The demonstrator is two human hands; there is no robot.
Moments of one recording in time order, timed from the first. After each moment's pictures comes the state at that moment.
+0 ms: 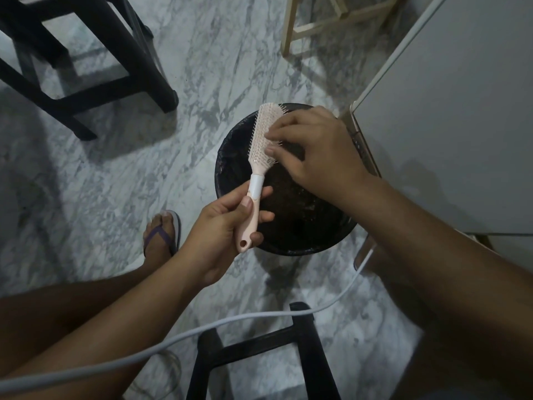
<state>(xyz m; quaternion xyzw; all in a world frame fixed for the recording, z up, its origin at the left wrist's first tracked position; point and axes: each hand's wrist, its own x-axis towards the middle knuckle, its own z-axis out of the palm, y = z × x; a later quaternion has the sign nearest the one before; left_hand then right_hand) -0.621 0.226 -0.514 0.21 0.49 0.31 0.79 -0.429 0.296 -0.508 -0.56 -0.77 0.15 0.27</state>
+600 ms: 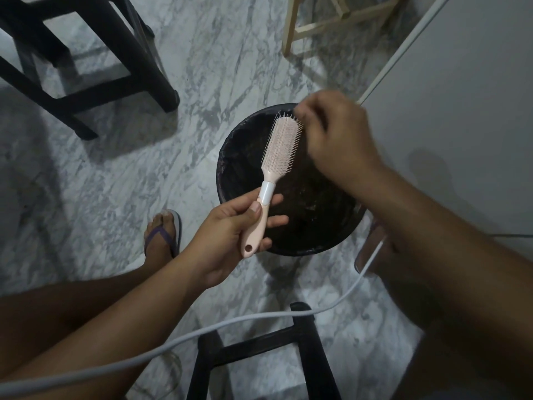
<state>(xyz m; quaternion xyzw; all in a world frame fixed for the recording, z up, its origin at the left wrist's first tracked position) -0.621 0.225 -0.512 0.20 0.48 0.27 0.81 -0.421 0.308 -0.496 -0.65 -0.66 0.20 0.32</state>
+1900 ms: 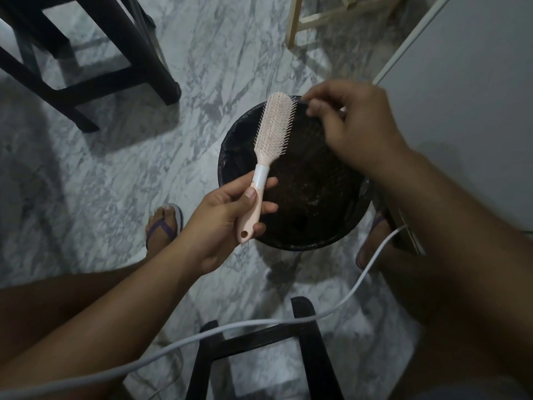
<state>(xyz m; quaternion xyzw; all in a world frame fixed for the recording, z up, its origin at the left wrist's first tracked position) -0.627 0.233 -0.512 0.23 0.48 0.30 0.79 -0.402 0.314 -0.486 -0.63 -0.68 0.24 0.30</state>
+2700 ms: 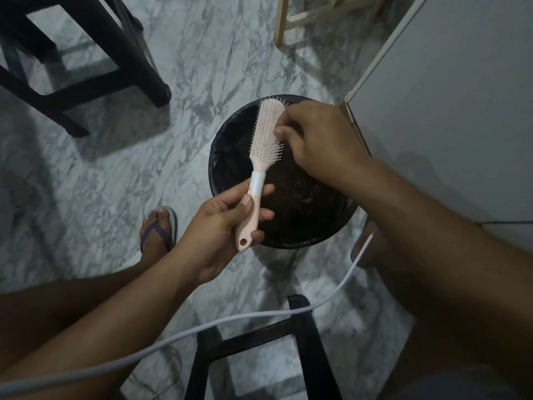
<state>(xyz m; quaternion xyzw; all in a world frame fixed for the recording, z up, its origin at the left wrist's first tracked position) -0.619 0.222 -0.514 0.21 0.46 0.30 0.81 -0.421 0.303 -0.501 -0.63 -0.72 0.23 0.19</state>
